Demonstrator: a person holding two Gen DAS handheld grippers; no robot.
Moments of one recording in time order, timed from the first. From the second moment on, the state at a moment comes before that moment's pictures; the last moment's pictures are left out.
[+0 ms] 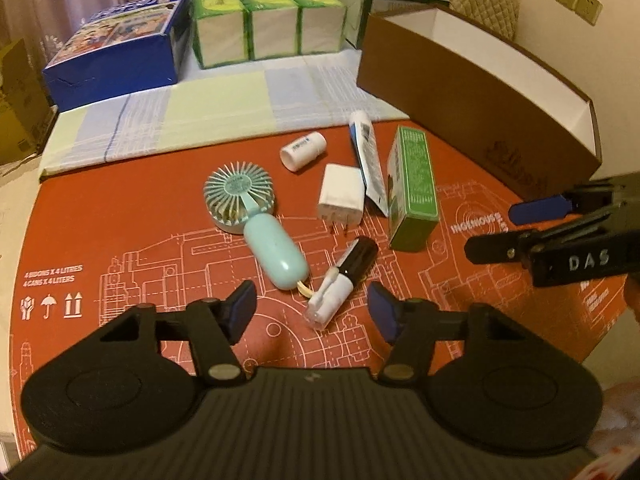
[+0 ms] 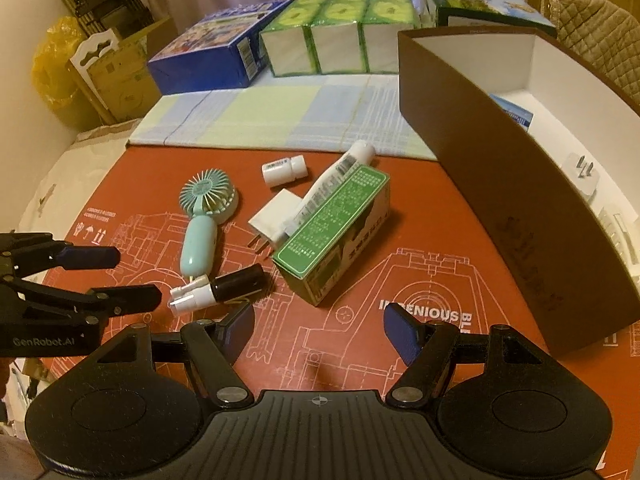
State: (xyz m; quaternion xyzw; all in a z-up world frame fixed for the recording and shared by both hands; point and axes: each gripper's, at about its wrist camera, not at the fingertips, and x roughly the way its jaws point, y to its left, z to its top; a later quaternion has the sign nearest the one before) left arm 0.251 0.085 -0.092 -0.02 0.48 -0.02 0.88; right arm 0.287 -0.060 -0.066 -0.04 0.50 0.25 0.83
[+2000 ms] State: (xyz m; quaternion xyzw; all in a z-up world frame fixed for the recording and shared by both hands) left arm 0.300 0.065 -0.127 -0.02 0.49 -0.06 0.87; right arm 0.303 -0.098 -0.083 -0.01 0.53 0.17 0.83
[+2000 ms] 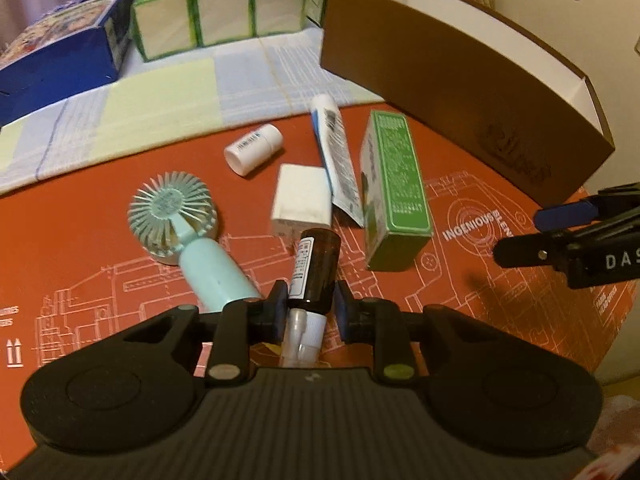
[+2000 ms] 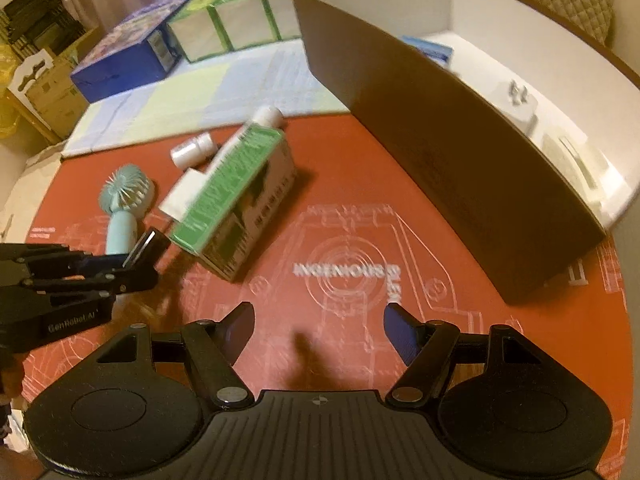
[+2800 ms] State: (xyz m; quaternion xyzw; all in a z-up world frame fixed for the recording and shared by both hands) left arm 0.282 0.127 -0.112 -0.05 0.49 0.03 0.87; right arm 0.337 -0.026 -0.101 -0.04 0.52 0.22 0.83
